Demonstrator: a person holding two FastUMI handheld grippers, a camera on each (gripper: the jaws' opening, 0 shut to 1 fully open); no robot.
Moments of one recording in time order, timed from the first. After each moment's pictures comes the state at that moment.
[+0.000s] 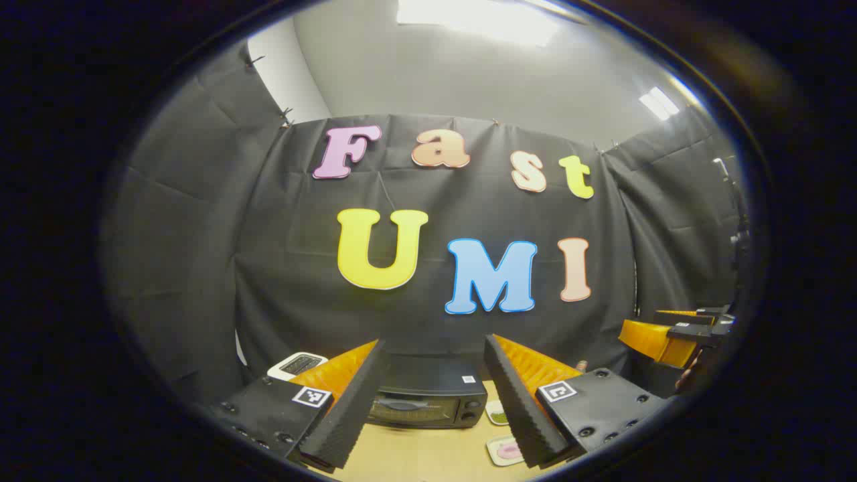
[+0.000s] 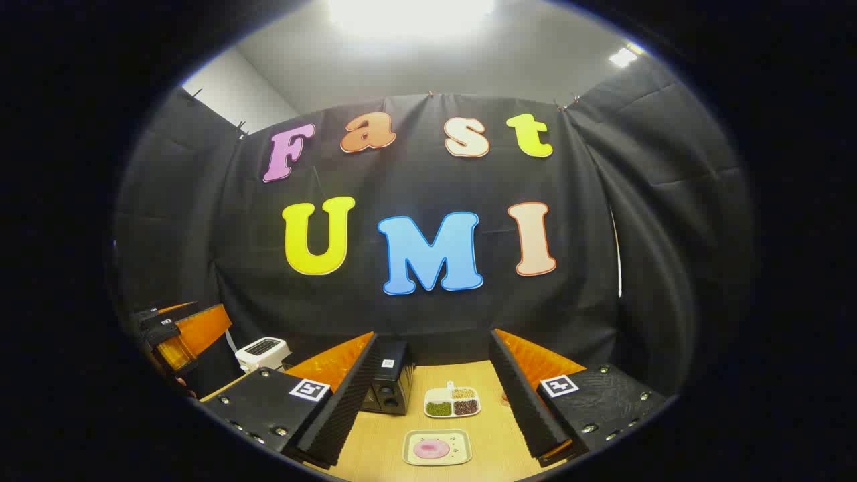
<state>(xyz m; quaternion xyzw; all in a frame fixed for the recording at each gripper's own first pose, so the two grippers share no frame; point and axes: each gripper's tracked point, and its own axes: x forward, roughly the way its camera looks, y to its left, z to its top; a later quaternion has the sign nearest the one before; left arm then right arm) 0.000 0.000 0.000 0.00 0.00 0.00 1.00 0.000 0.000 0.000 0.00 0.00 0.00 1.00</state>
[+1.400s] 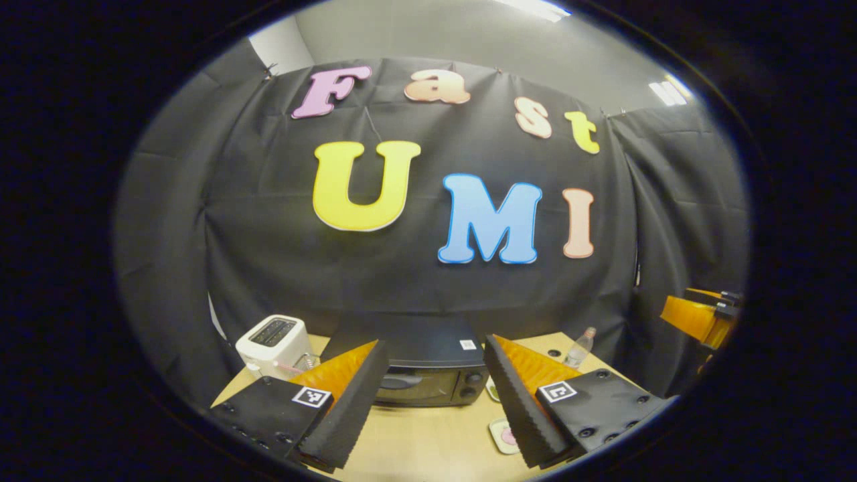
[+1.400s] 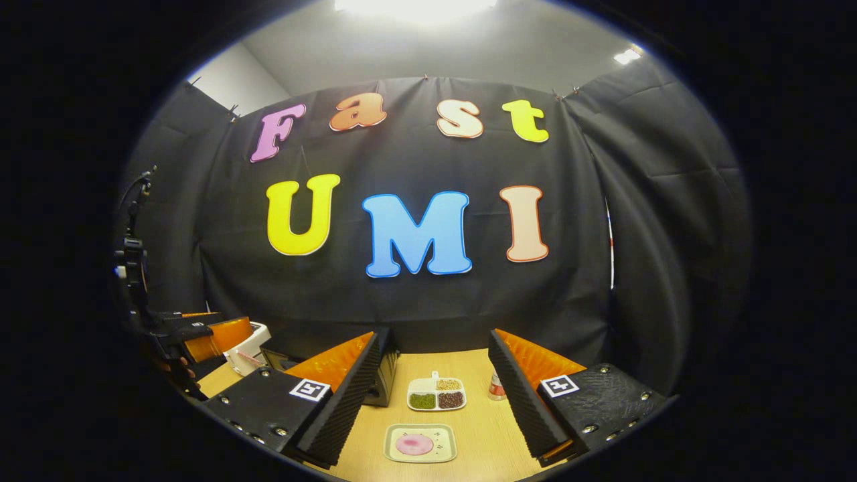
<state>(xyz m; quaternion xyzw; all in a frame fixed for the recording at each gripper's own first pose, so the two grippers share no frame) 0.098 0.007 -0.115 -0.01 0.15 -0.04 0.99 0.032 -0.022 -0.034 -0.02 0.04 -0.03 1.00</state>
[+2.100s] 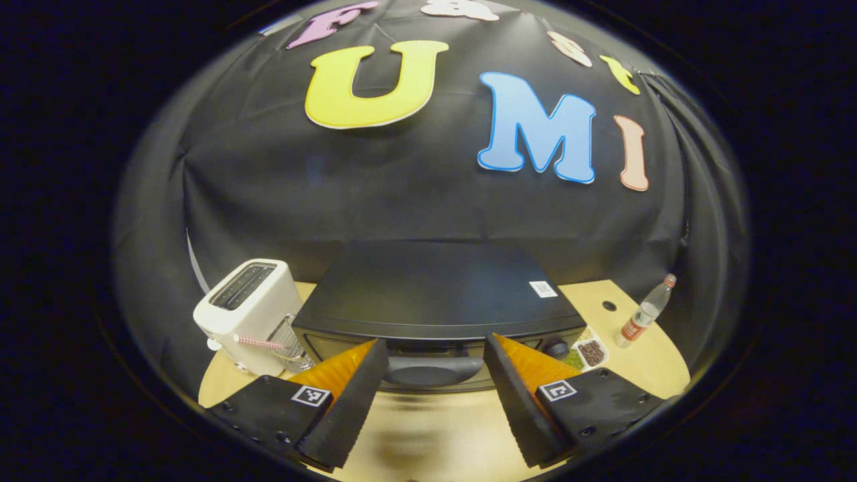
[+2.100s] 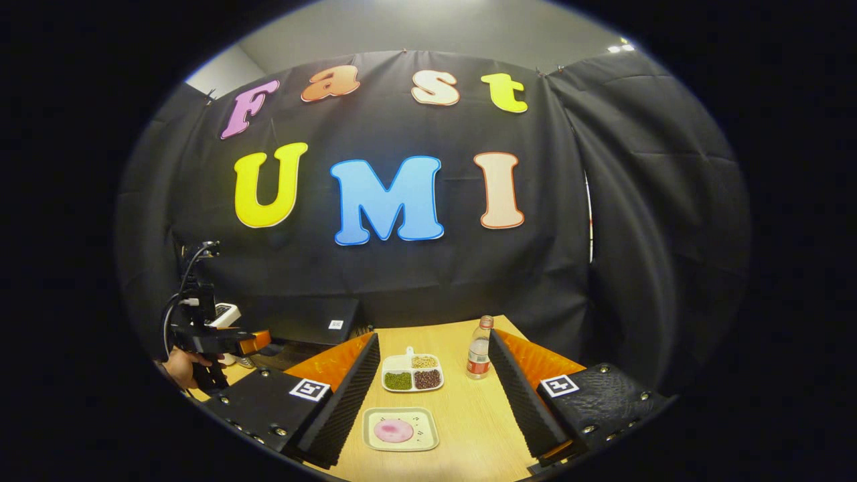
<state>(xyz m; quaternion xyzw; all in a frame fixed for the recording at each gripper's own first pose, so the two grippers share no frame) 0.227 0.059 -0.293 0.00 0.28 -0.01 0.96 0.041 -0.057 -0.076 -0.01 0.10 -0.08 0.99</state>
